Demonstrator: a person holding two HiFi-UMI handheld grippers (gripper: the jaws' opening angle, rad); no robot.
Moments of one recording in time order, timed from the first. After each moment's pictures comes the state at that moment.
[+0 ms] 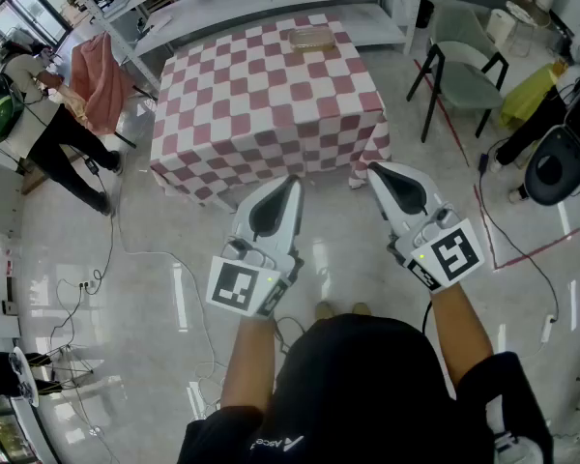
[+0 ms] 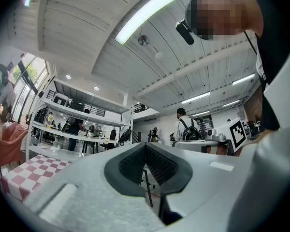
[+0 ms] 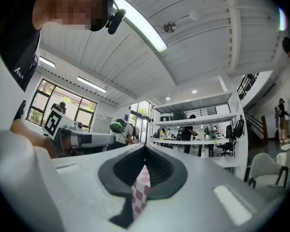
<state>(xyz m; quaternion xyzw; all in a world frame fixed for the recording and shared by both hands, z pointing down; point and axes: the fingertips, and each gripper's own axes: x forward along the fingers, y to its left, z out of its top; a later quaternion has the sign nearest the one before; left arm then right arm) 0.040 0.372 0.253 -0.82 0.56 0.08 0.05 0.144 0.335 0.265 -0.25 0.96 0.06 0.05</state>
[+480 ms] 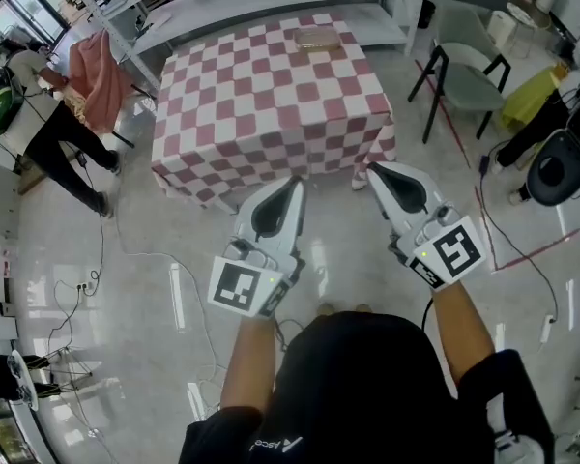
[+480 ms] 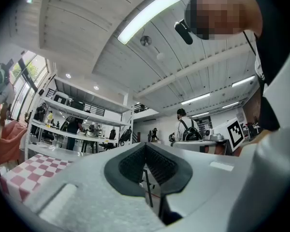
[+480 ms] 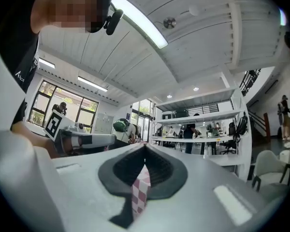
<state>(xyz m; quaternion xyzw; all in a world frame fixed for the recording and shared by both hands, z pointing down) 0.010 0.362 0.264 -0.83 0.56 0.08 0.05 0.110 0.324 0.273 -0.24 0.97 0.05 0.05</state>
